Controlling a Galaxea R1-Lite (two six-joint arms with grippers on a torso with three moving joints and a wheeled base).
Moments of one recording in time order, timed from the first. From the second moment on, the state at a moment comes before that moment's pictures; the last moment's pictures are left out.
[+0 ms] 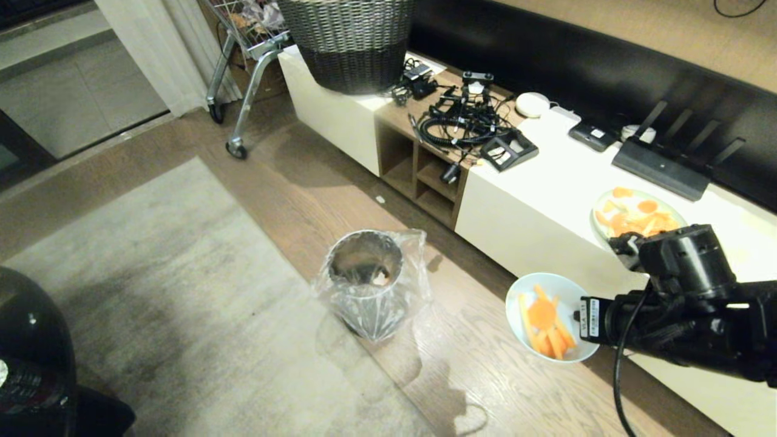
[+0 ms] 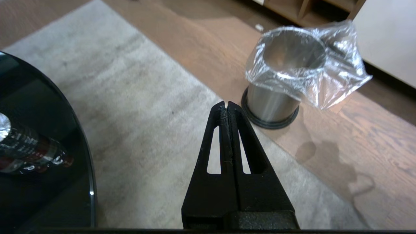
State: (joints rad) left arm 0.00 0.00 0.00 -0.01 0.00 0.01; right arm 0.42 1.55 -0.67 -0.17 -0.20 0.43
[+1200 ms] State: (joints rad) left arm 0.00 0.00 0.00 -0.01 0.00 0.01; right arm 0.42 1.49 -0.55 -0.17 -0.21 0.47
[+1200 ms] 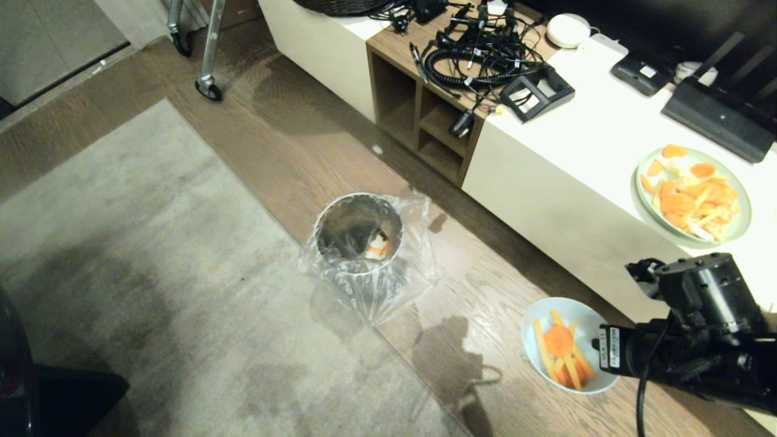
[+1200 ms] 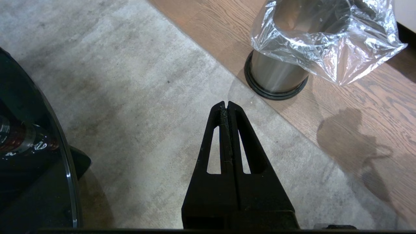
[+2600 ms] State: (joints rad) left arm 0.00 0.00 0.00 -0.01 0.00 0.01; right arm 0.45 1.76 -1.00 -0.18 -0.32 0.42
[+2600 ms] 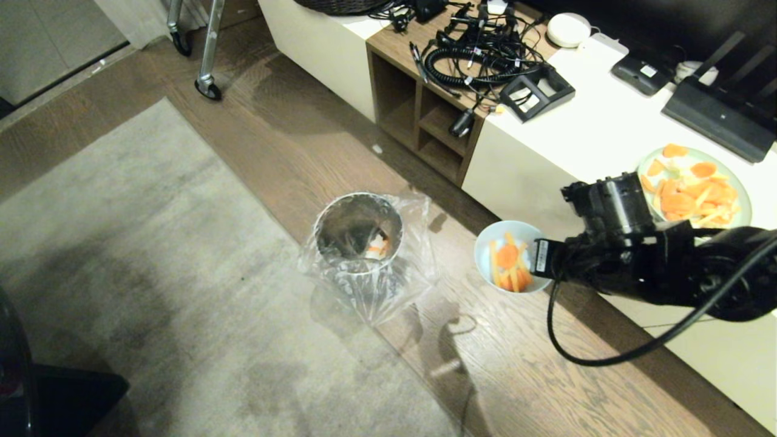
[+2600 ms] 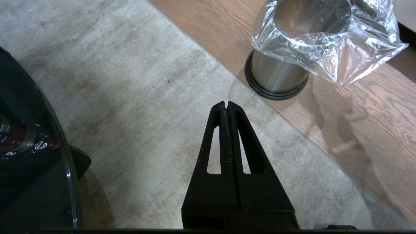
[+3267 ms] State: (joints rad) left arm 0.00 0.00 0.00 -0.01 0.00 0.01; right arm 0.59 2.02 -1.45 -0.25 -0.43 0.29
